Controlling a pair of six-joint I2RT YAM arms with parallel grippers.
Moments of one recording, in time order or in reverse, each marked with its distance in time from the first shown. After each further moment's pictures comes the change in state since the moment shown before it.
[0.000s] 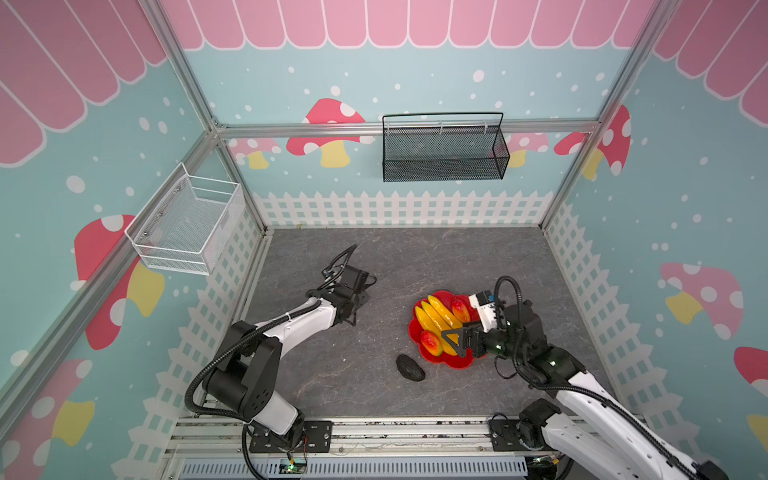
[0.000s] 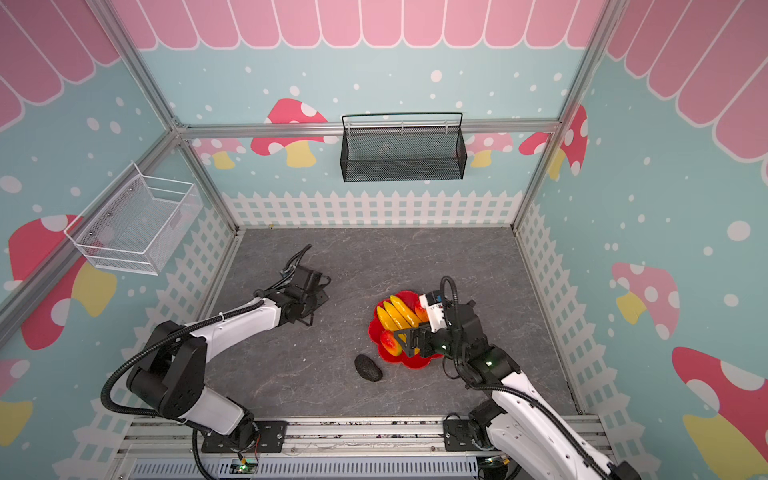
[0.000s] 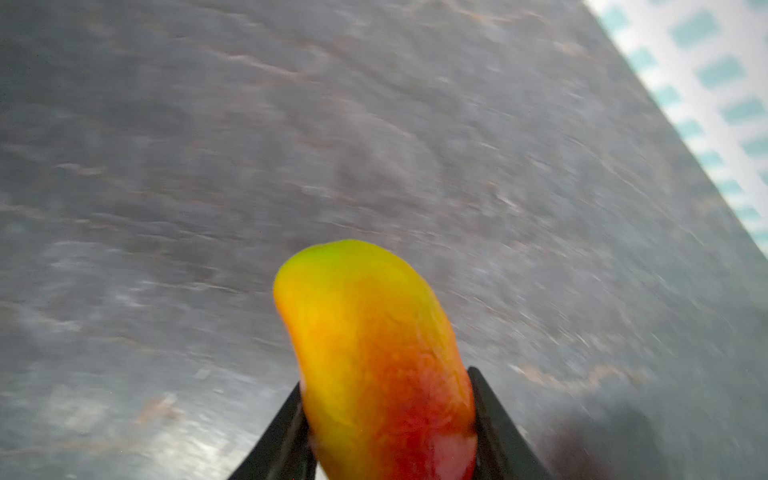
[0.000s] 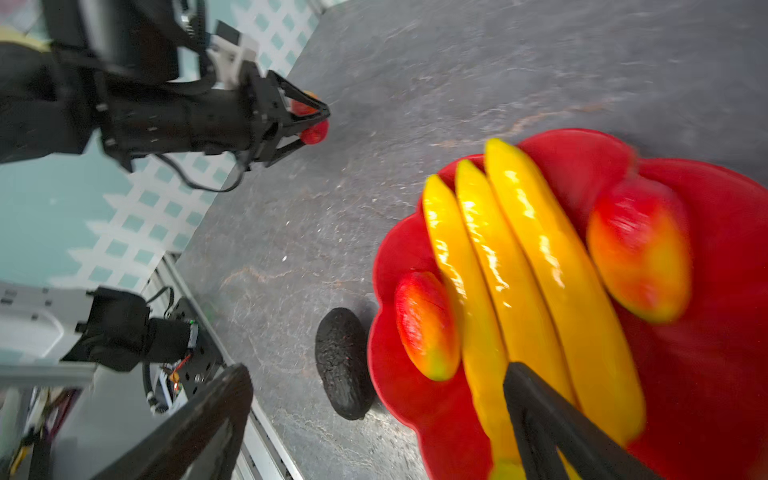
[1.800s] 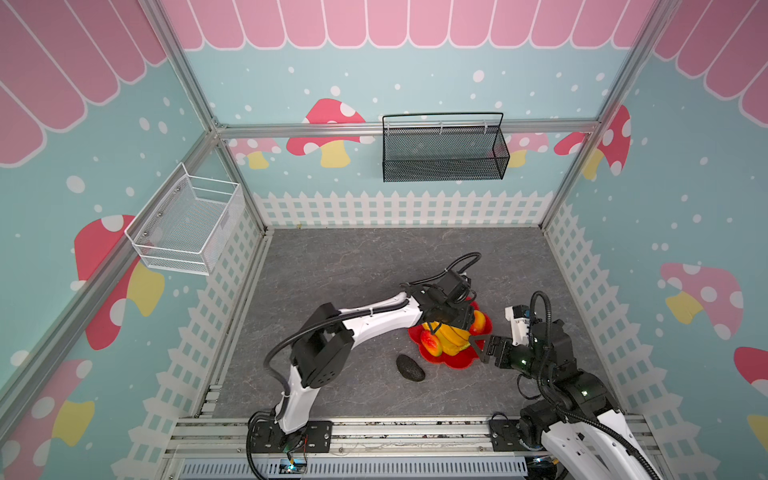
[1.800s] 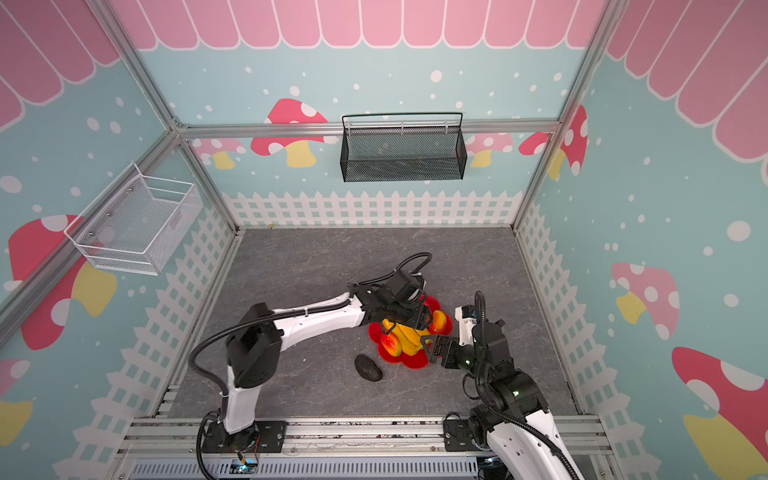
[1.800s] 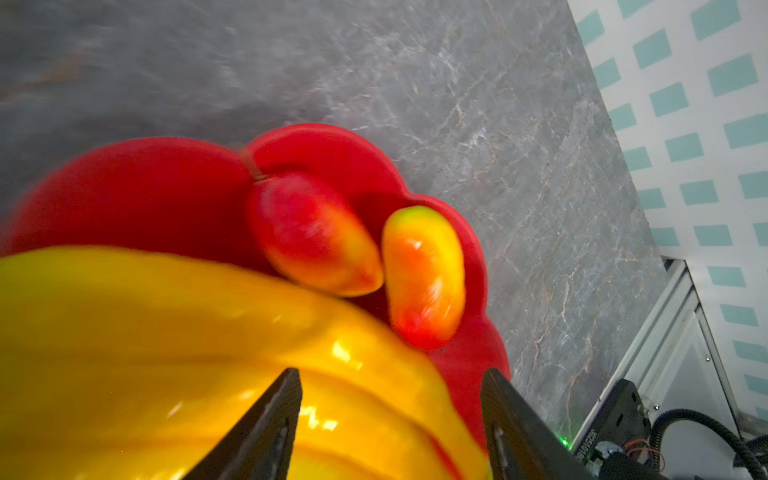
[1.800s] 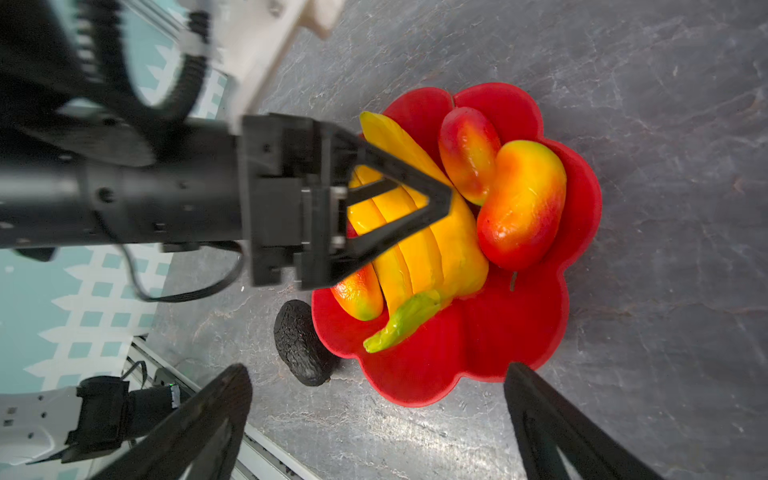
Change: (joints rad) left arm -0.400 0.354 0.505 -0.129 0.361 0.441; right arm -0.105 -0.207 0.020 -0.299 0.072 0.071
